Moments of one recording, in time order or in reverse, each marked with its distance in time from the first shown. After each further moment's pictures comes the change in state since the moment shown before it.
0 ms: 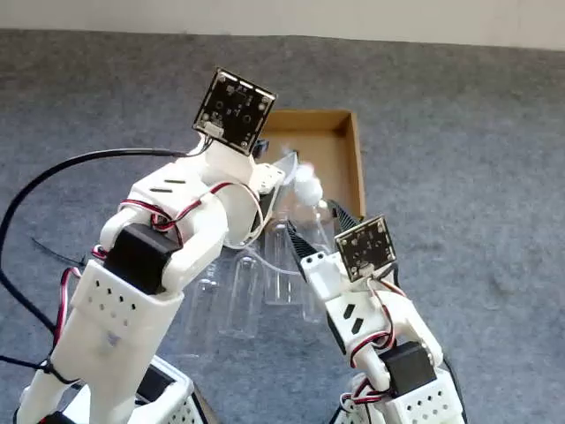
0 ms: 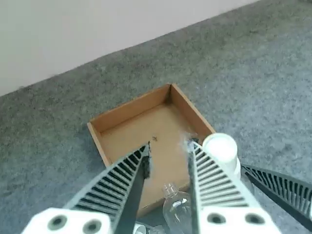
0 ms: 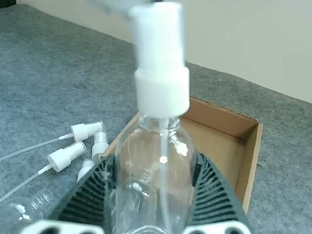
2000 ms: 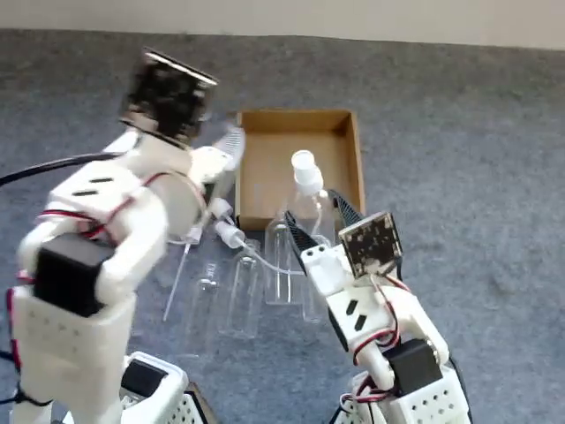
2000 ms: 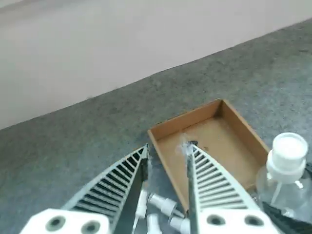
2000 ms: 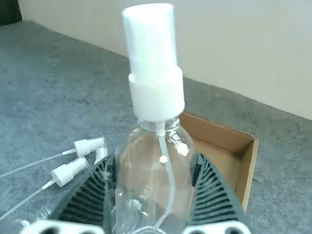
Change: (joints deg) left arm -11.7 -0.9 -16.4 14.5 -7.9; right arm -0.3 5.5 -7.4 0.0 0.0
